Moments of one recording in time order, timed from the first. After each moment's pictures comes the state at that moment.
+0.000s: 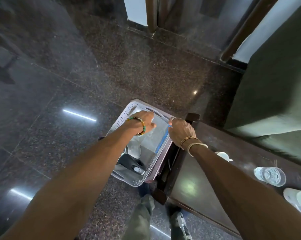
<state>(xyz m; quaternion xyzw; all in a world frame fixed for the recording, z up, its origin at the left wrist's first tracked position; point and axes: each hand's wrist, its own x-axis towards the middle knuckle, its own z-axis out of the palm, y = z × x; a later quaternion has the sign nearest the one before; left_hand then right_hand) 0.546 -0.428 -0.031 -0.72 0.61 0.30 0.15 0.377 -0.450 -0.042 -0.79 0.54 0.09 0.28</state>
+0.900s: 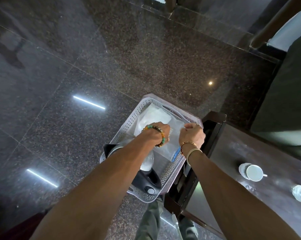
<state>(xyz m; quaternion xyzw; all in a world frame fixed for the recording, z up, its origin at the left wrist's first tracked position) 0.554 -0.435 -0.120 -0.68 0.59 0.36 0.25 0.443 -0.452 -0.160 -0.42 0.81 -0.11 0.39</state>
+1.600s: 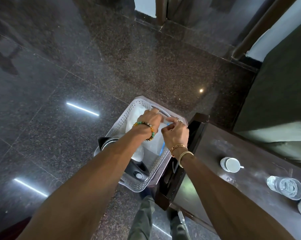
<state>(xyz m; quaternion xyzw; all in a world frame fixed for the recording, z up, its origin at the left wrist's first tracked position) 0.543 -0.432 -0.081 -0.74 0.61 0.28 0.11 0.424 -0.429 -0.090 -0.58 0.68 -0.12 0.44</state>
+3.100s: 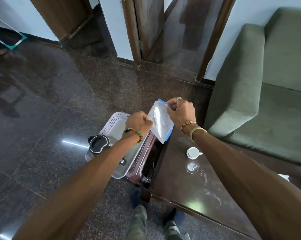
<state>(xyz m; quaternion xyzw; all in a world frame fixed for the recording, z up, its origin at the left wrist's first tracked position) 0.396 -0.365 0.078 -0.83 0.43 0.28 -0.22 0.242 -0.442 0.097 -0.72 0.57 -0.24 0.31</state>
